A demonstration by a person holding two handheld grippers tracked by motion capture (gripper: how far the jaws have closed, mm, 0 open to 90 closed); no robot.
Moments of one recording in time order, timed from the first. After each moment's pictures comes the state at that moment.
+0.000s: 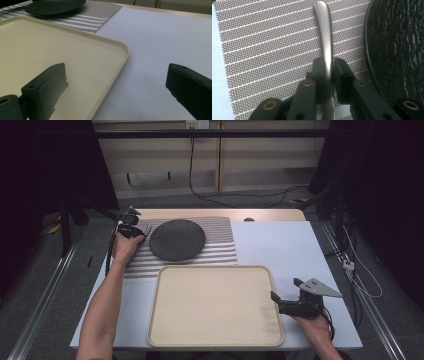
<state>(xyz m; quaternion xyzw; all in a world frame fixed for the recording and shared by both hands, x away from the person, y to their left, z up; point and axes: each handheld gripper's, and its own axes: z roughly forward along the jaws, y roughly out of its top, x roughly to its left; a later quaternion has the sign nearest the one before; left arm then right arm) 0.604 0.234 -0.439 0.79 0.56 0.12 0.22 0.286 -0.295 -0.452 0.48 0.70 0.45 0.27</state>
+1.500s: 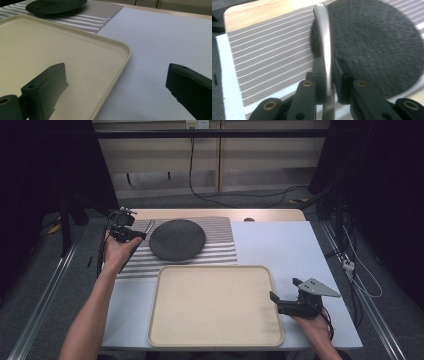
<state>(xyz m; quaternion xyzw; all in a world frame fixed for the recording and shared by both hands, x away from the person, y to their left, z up) 0.528 0.222 -0.372 0.81 0.48 0.15 0.30 0.286 -0.292 -0.451 0.47 0.71 0.45 0.27</state>
